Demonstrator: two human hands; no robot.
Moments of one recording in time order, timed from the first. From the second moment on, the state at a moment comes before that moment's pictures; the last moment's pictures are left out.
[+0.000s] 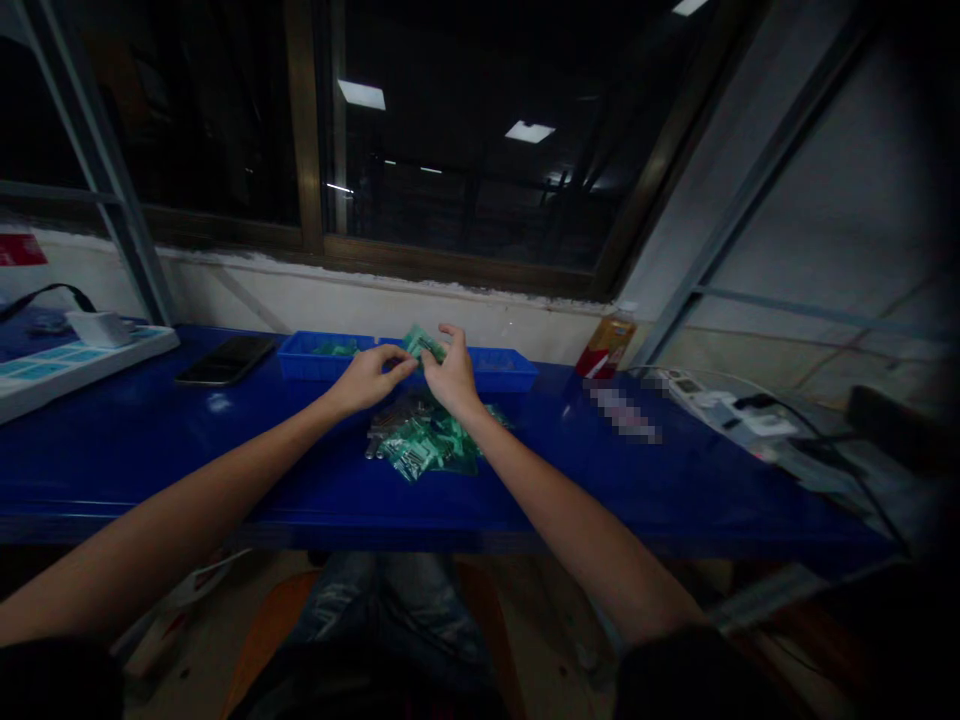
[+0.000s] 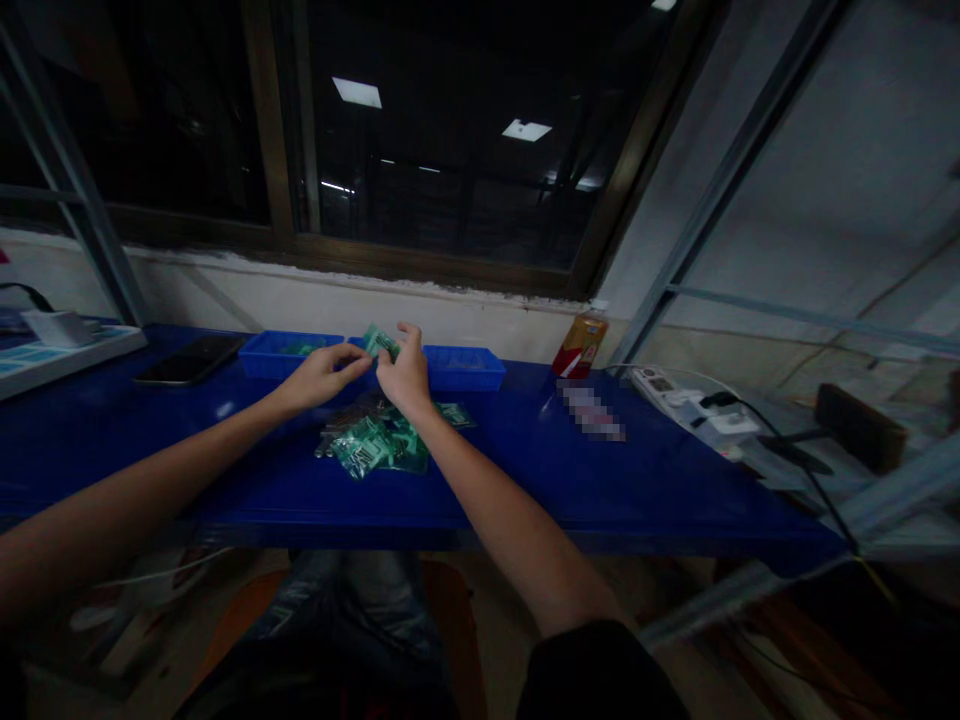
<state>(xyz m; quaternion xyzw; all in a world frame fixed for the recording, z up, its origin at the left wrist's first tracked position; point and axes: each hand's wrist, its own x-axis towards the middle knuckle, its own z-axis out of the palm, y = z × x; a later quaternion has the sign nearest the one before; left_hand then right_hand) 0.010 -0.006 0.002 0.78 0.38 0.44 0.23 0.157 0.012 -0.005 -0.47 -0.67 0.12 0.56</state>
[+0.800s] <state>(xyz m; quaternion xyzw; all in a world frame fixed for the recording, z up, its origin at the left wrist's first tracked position) -0.067 0.027 0.007 0.64 0.60 0.45 -0.16 0.181 0.013 0.008 -0.48 -0.84 -0.01 0.25</state>
